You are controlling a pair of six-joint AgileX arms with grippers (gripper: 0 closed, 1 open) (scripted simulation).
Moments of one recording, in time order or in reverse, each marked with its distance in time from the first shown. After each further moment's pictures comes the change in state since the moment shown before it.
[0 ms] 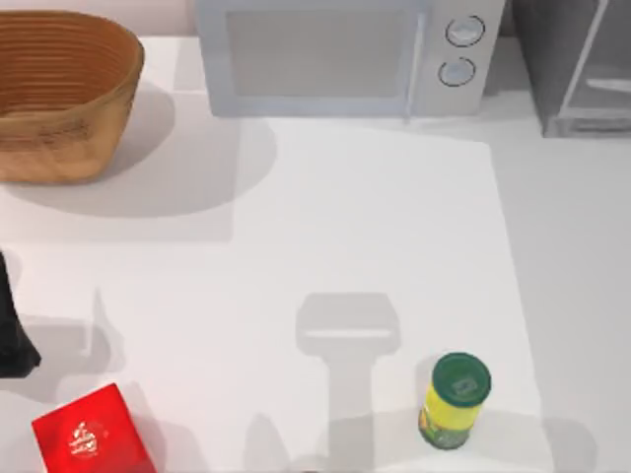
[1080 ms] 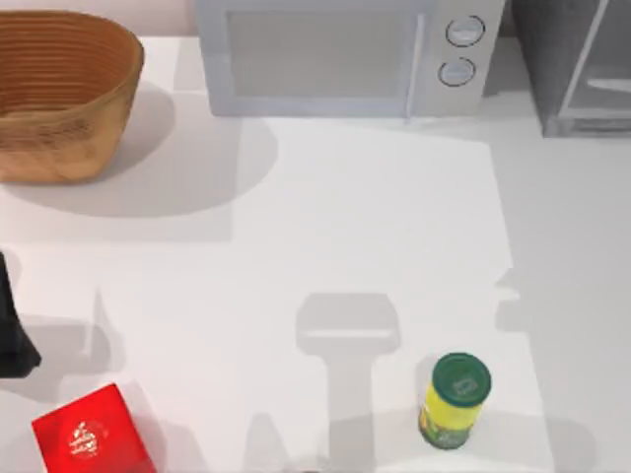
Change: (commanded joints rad) left arm 0.000 0.000 0.000 0.000 0.000 0.000; right arm 0.079 0.140 0.435 -0.132 0.012 -0.028
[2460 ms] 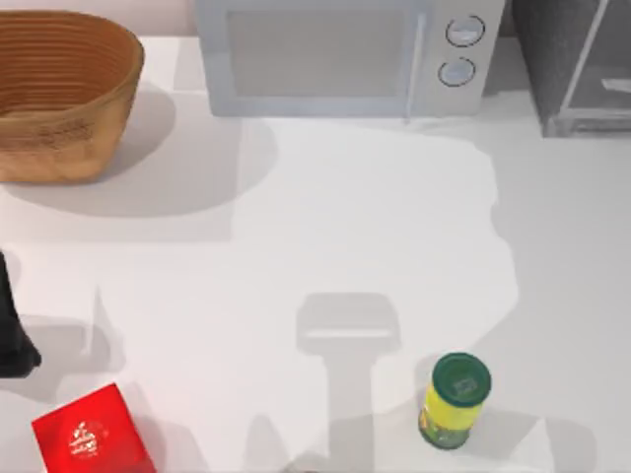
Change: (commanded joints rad) left arm 0.000 0.000 0.000 0.000 0.000 0.000; right arm 0.166 0.346 0.701 -0.604 0.250 -0.009
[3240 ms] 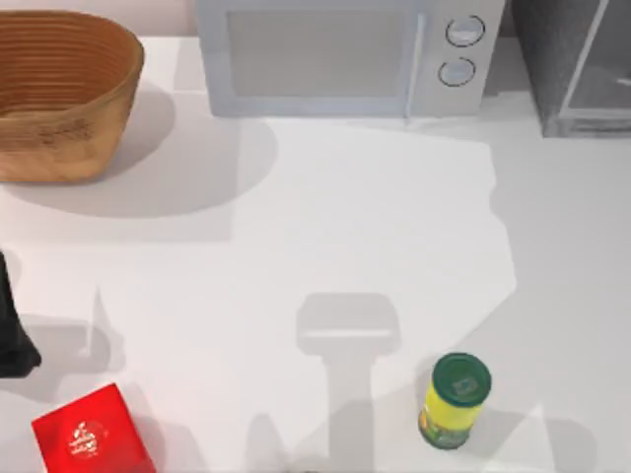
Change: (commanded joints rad) left arm 0.000 0.000 0.000 0.000 0.000 0.000; right arm 0.012 0.057 0.083 -0.035 0.013 0.001
